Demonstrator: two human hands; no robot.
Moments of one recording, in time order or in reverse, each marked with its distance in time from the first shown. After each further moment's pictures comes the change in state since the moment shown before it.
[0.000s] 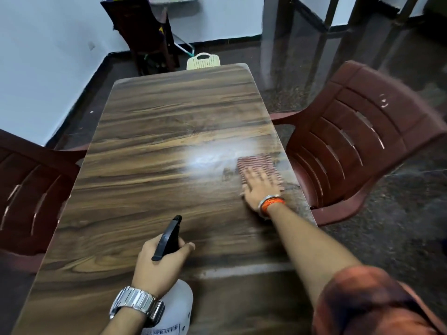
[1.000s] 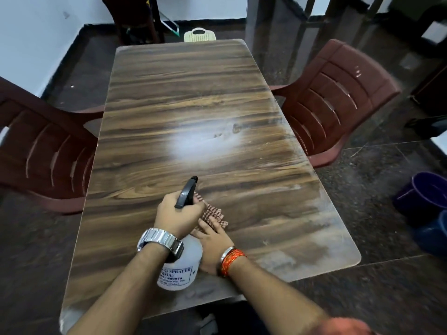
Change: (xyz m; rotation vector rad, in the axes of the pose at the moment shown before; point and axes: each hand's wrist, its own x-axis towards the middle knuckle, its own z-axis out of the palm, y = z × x) left_hand -0.081 -0.062 -0.083 0.027 -0.074 0.015; right_hand -0.299 -0.210 0.097 -0.095 -0.220 -0.489
